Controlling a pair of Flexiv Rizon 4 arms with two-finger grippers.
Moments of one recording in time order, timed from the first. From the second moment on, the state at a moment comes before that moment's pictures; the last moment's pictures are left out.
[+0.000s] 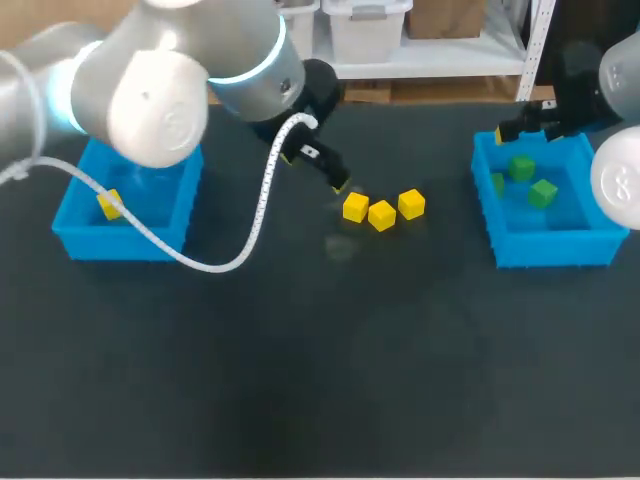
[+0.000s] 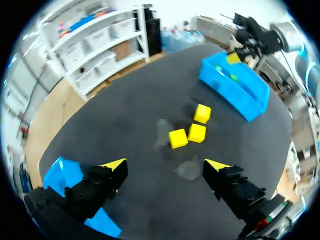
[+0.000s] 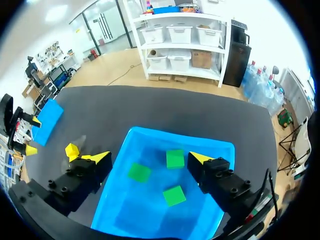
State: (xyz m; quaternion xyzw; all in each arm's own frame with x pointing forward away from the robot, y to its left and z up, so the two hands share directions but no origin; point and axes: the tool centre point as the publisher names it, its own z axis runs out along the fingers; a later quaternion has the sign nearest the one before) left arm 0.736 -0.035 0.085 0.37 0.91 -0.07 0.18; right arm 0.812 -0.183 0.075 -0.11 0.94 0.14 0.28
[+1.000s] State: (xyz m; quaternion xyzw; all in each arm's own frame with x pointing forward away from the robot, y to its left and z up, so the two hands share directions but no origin) left arm 0.773 -0.071 0.005 0.40 0.91 -0.03 0.07; right arm 0.812 -0.183 0.075 -0.11 0.94 0.14 0.28
